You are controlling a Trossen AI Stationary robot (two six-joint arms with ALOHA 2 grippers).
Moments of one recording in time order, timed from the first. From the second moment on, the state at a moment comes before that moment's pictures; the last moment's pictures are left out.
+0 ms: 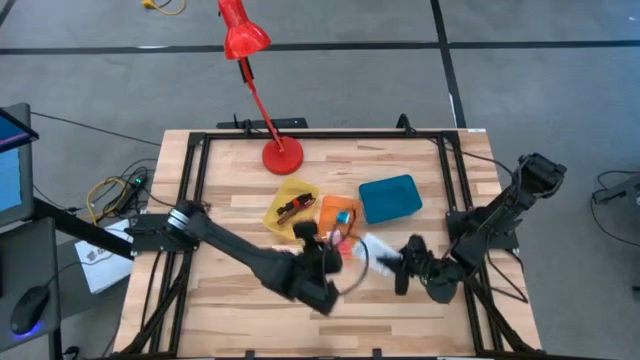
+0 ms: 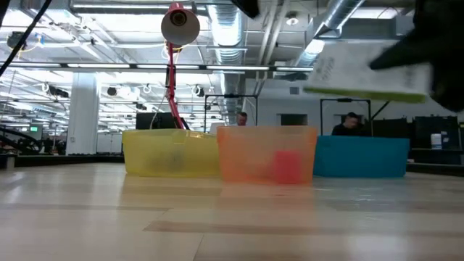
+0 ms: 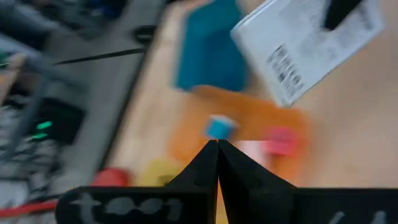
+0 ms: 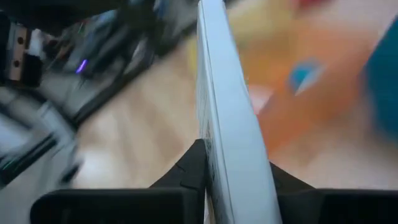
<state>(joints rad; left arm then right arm) -0.46 2.08 1.99 -1.13 -0.90 -0.43 0.84 1.35 0.49 0.14 1.01 1.16</state>
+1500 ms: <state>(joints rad) -0.43 1.67 1.98 -1.57 -1.03 -0.72 0.01 1.16 0.48 -0.47 0.48 0.04</state>
